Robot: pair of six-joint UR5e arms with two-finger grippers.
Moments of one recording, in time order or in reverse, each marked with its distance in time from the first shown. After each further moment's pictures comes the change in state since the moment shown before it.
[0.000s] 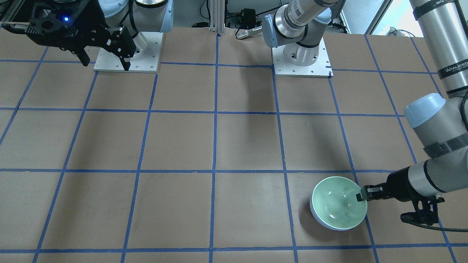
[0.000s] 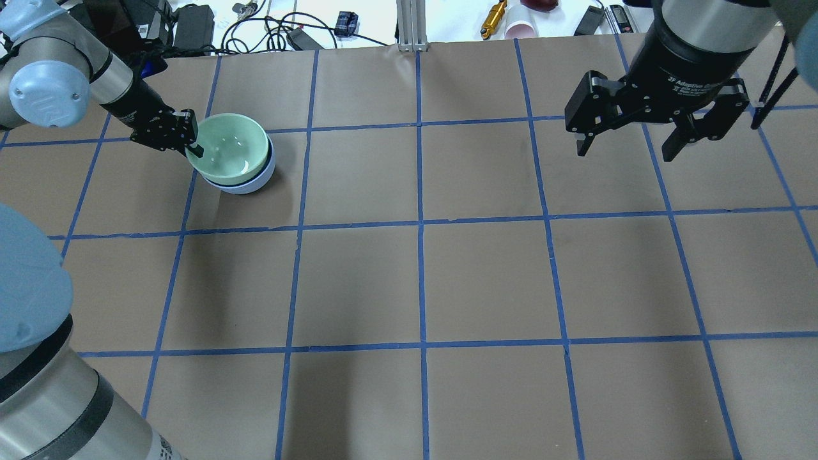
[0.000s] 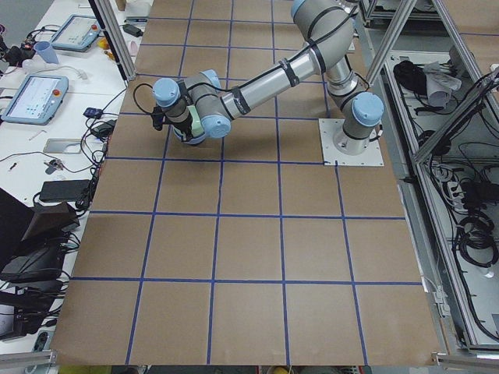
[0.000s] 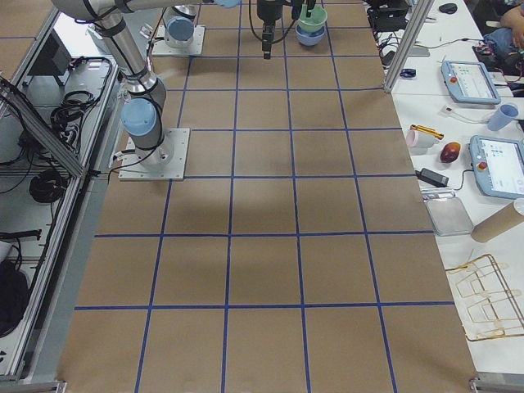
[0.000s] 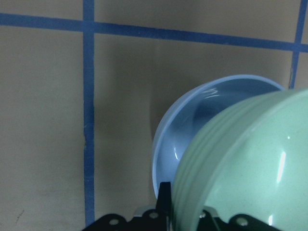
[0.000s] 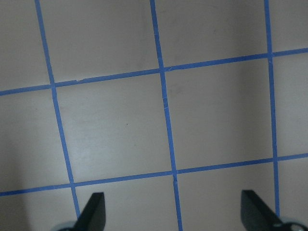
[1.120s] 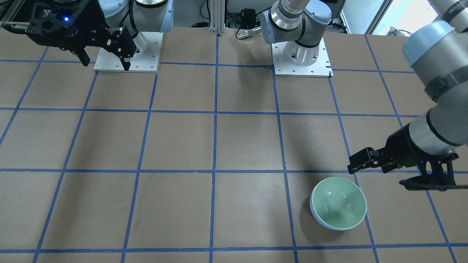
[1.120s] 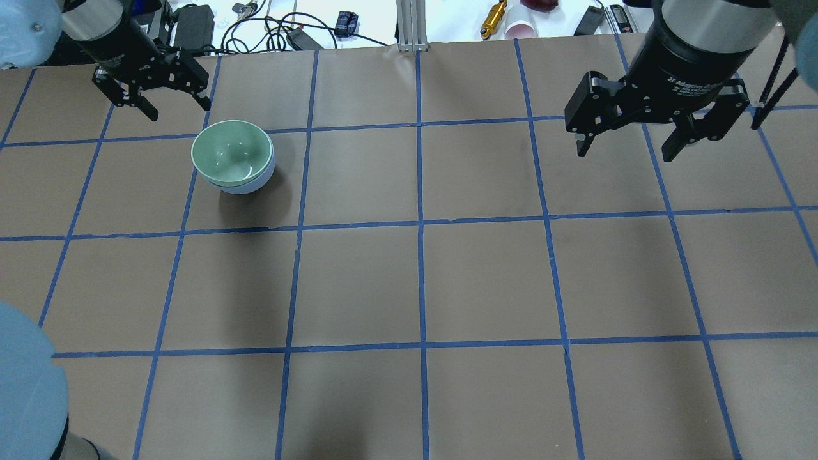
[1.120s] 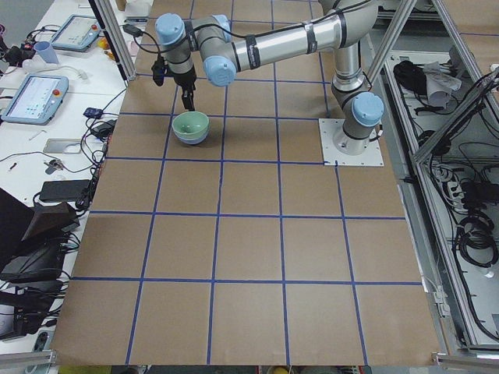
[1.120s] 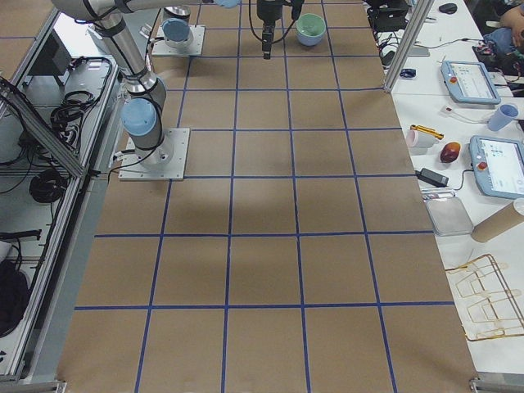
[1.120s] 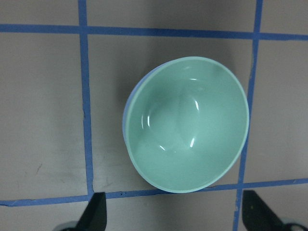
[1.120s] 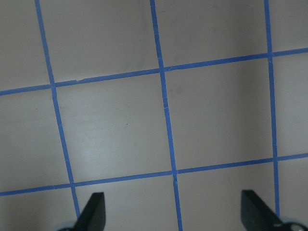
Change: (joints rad) left arm -0.158 0.223 0.097 -0.205 0.113 -0.189; right arm 0.000 0.000 0.001 -0.001 0.000 0.000
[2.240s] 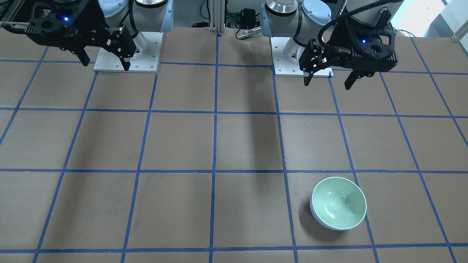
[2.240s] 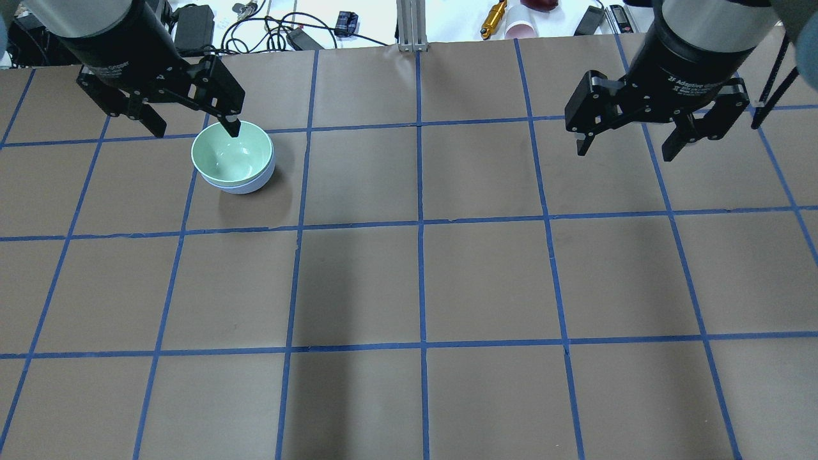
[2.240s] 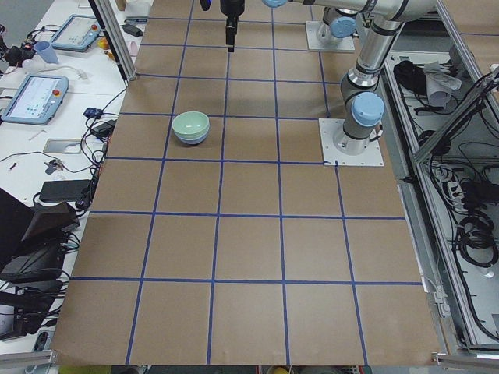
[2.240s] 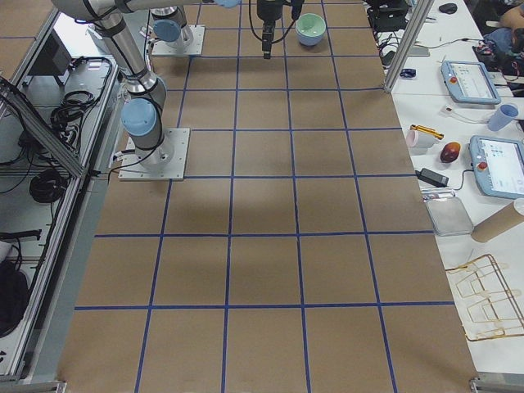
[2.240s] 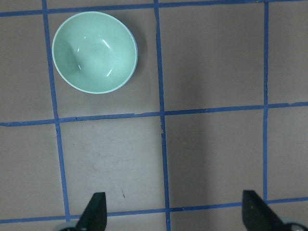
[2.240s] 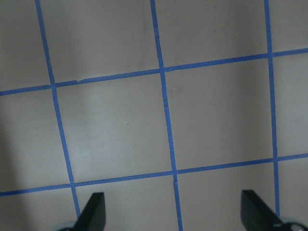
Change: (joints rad) left arm -0.185 0.349 -0.145 -0.139 0.081 -0.042; right arm 0.000 0.000 -0.001 0.001 0.001 0.000
